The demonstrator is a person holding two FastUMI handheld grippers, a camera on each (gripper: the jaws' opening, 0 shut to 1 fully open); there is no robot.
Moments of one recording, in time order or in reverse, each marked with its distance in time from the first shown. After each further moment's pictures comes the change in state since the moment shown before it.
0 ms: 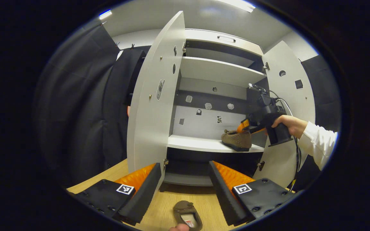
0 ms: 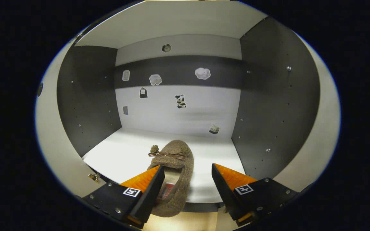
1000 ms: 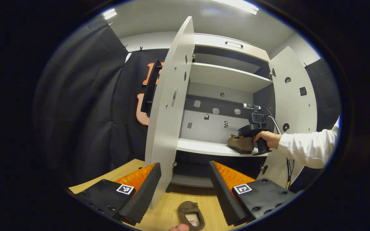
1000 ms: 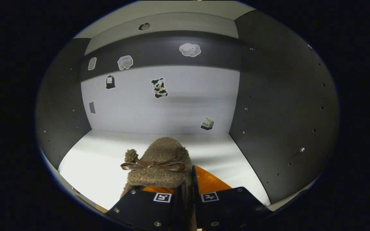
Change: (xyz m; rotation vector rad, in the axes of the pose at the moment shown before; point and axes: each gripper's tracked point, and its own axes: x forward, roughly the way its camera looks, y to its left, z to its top) left arm -0.020 0.020 0.014 -0.012 -0.027 0.058; right arm 0.115 -0.016 -0.034 0.095 0.113 -0.148
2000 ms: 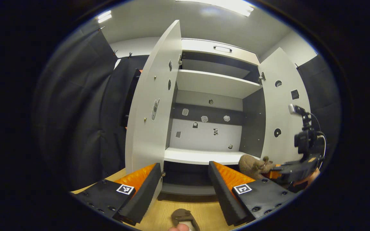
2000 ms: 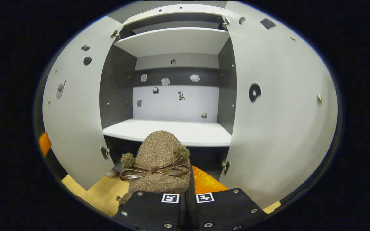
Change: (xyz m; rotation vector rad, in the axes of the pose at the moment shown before) left arm 0.015 -0.033 0.023 0.032 -0.070 -0.088; right arm -0.248 0.008 -0.097 -0.059 -0.267 0.090
